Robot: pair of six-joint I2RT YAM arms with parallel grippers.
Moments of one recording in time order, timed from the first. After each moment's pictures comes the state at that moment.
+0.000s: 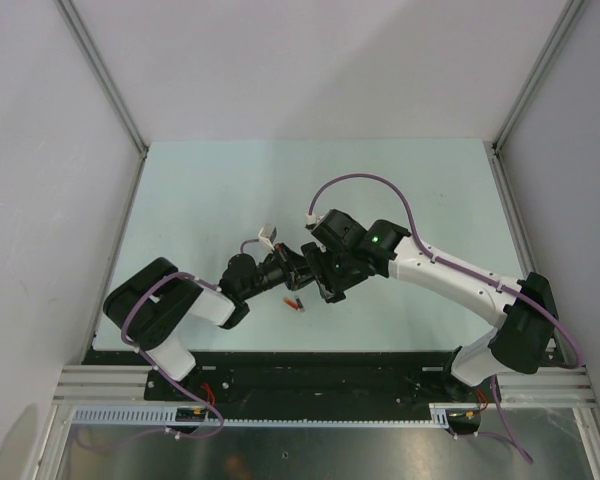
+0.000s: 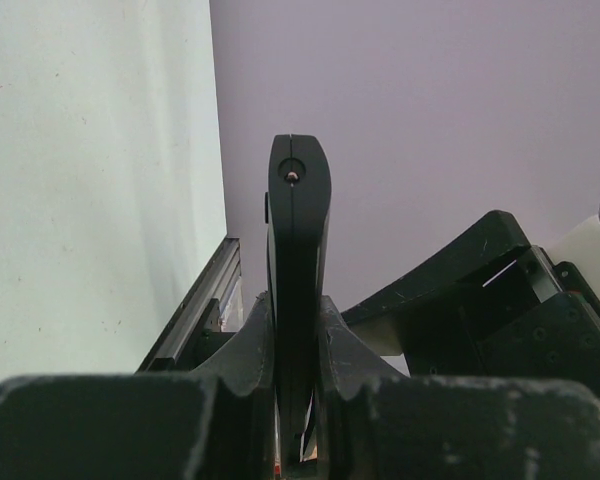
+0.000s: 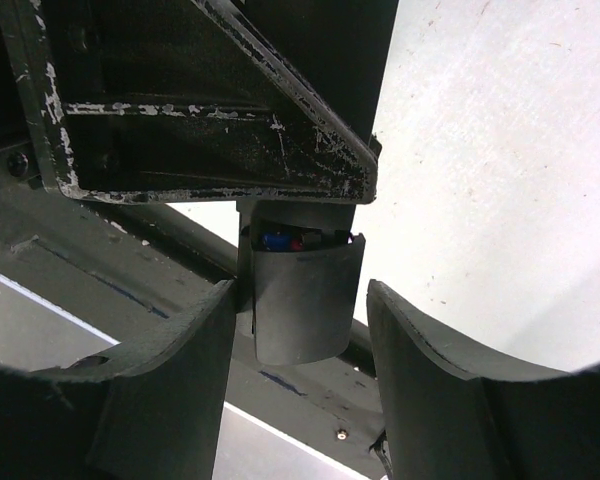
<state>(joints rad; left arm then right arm) -0.67 1.64 0.36 1.27 0.43 -1.56 0.95 1.51 1.36 -0.94 0.02 0.42</state>
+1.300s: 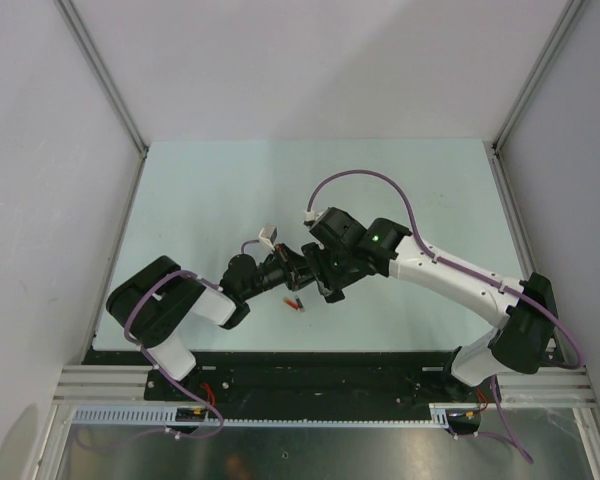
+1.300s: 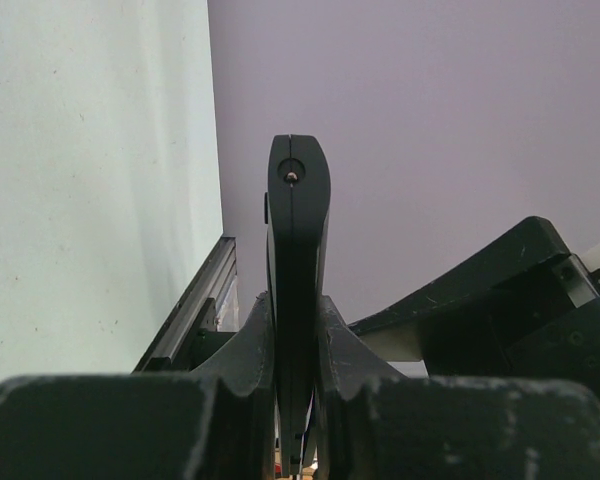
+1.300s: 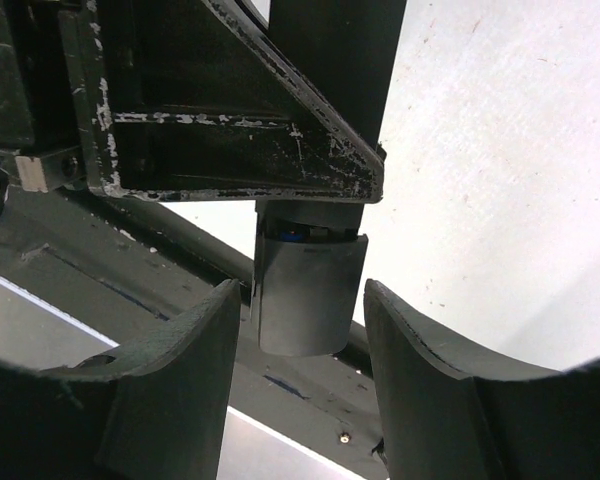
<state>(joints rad) -0.67 1.66 0.36 1.30 0.43 -1.57 0.97 1.51 1.39 -0.95 0.05 0.43</state>
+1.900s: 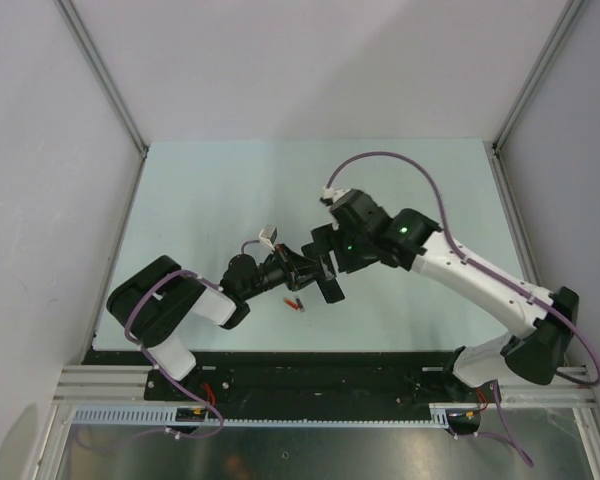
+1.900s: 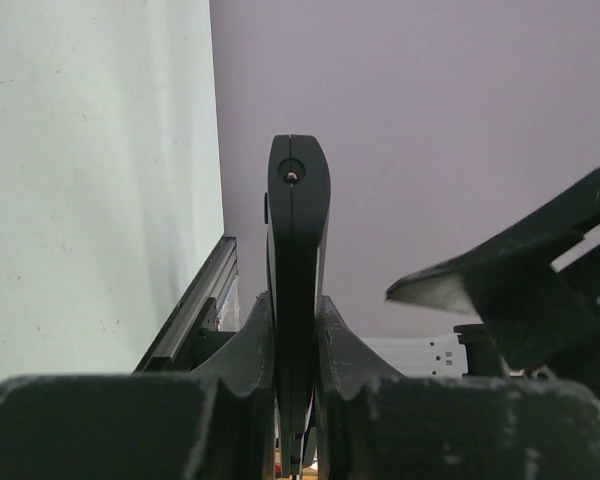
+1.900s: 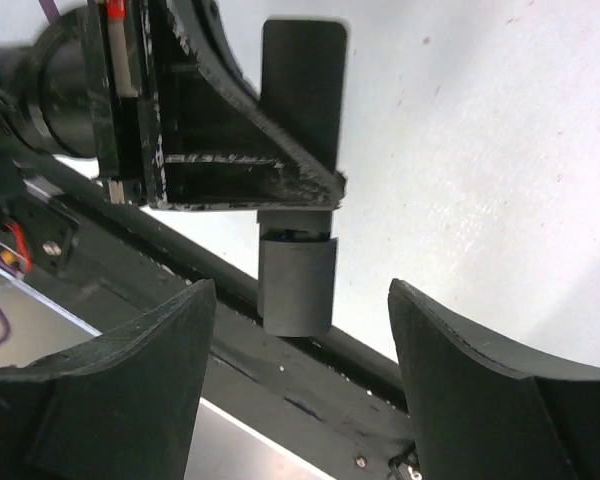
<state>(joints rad) -0.67 1.66 0.36 1.30 0.43 -1.57 0.92 1.44 1.45 -0.95 0.06 0.44</state>
